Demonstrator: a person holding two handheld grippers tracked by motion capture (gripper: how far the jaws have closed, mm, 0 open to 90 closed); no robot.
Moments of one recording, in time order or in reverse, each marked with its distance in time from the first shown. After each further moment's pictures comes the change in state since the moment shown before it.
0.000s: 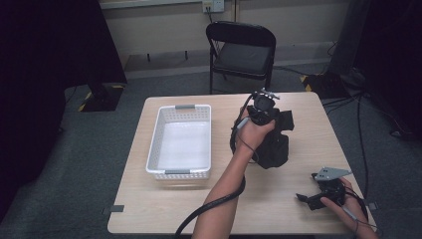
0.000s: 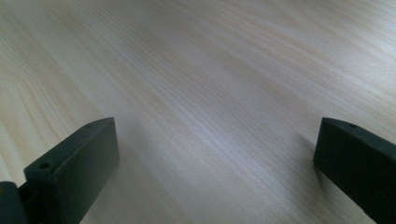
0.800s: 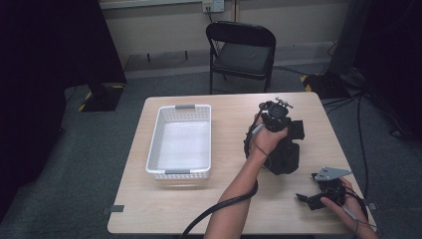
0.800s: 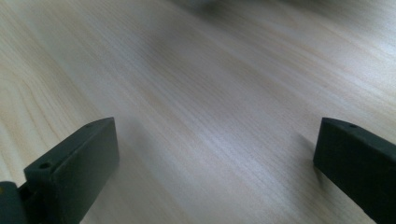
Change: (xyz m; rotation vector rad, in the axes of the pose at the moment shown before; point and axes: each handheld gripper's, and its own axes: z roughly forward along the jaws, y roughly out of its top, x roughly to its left) left arm -0.020 -0.005 0.049 0.037 -0.044 0.002; right arm 0.000 0.000 0.000 0.000 0.000 0.001
